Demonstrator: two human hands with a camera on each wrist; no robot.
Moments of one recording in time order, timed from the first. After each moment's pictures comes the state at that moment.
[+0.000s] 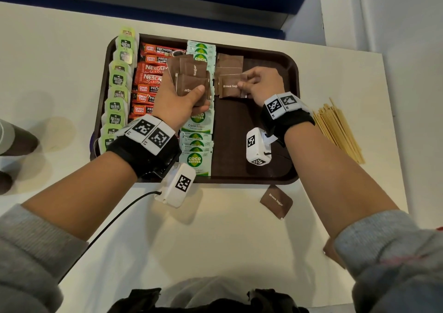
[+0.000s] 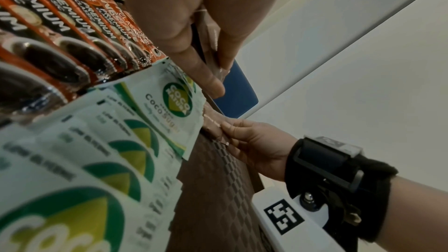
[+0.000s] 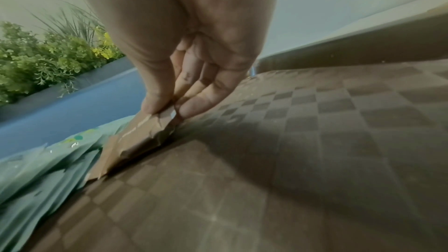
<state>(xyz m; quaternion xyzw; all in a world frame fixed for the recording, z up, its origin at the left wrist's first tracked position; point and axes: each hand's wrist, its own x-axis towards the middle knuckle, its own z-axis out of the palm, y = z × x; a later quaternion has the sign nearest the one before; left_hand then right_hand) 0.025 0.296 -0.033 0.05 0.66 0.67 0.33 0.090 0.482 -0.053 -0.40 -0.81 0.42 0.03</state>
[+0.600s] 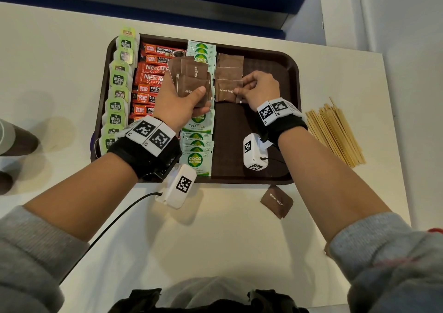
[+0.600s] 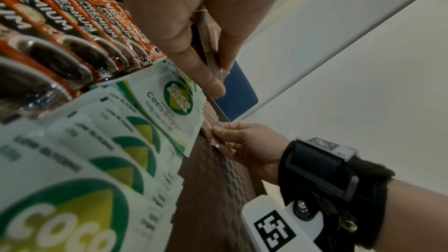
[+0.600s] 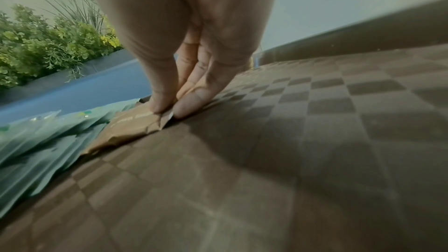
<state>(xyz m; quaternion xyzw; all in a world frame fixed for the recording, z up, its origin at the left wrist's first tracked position) 0.027 0.295 -0.032 0.05 0.66 0.67 0.33 0.091 0.472 -0.064 -0.43 -0.81 0.41 0.05</state>
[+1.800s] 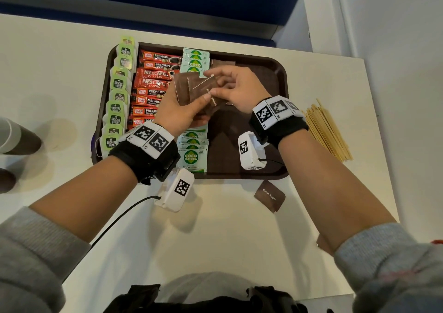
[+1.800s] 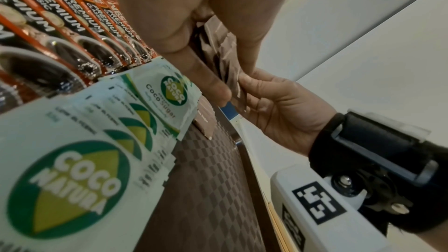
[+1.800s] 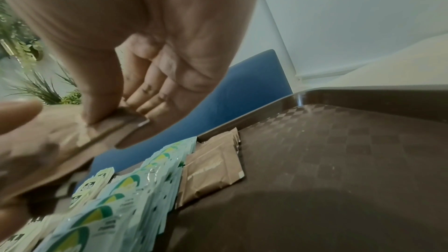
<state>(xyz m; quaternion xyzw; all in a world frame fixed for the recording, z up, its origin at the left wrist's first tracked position) 0.043 0.288 -0.022 0.10 0.66 0.65 0.36 0.102 0.440 -0.001 -0.19 -0.83 0.52 0.00</state>
